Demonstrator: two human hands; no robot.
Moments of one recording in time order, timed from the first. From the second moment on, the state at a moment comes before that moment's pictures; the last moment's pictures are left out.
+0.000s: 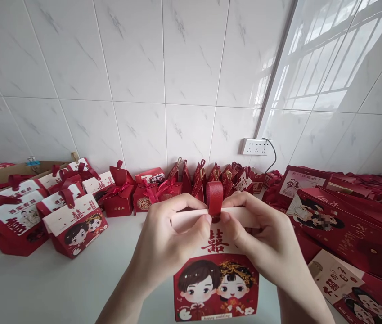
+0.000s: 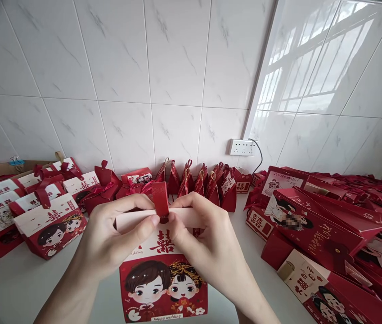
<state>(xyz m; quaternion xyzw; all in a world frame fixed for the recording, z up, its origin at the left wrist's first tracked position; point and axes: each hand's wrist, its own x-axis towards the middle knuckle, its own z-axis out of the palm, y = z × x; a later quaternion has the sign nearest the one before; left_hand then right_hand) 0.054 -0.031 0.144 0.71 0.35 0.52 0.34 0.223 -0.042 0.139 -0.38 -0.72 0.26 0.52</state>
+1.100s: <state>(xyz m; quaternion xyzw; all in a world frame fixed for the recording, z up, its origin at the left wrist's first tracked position) 0.079 -0.015 0.119 0.65 0.37 0.66 0.06 0.186 0.011 0.117 -0.18 -0.43 0.64 0.61</state>
